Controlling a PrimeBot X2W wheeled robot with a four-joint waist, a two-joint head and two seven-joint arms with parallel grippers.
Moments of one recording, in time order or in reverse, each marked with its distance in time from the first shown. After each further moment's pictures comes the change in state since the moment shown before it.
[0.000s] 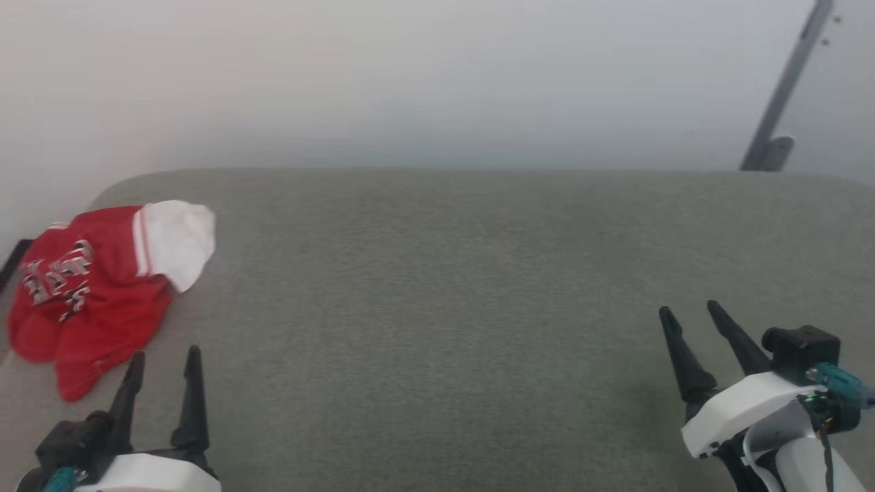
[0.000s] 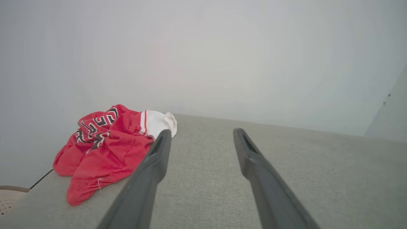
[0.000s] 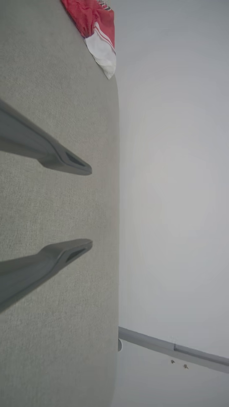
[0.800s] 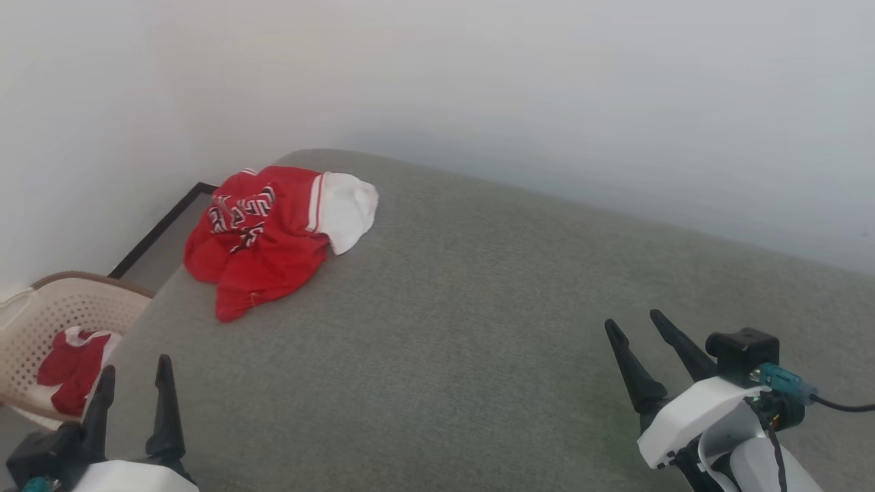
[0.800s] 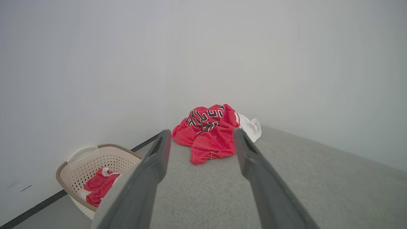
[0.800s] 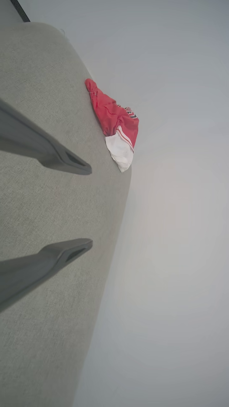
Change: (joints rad) left arm 0.024 0.023 0.035 -0.011 -0.041 0.039 0.022; right arm -0.033 0.022 0.134 0.038 0.028 0.000 -0.002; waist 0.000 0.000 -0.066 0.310
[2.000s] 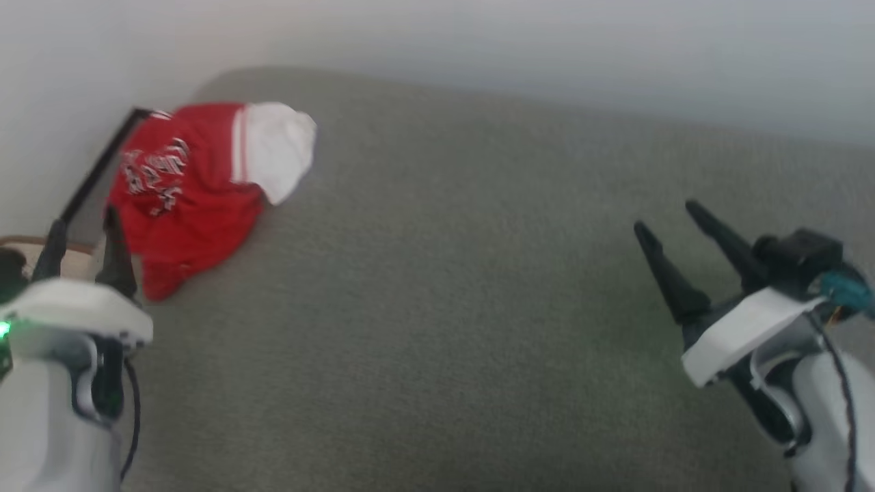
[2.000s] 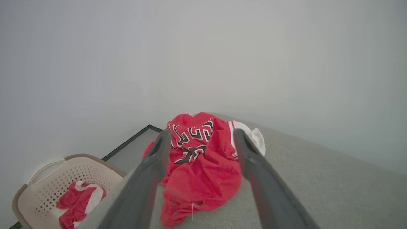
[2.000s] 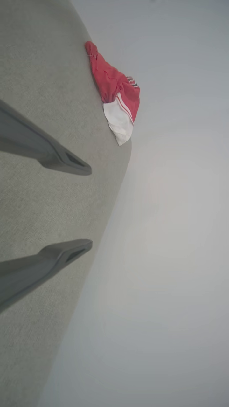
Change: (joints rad) left arm -0.476 0.106 0.001 0.323 -0.105 0.016 0.114; right arm -0.130 -0.147 0.006 -0.236 -0.015 0.000 0.121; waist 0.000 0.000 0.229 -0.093
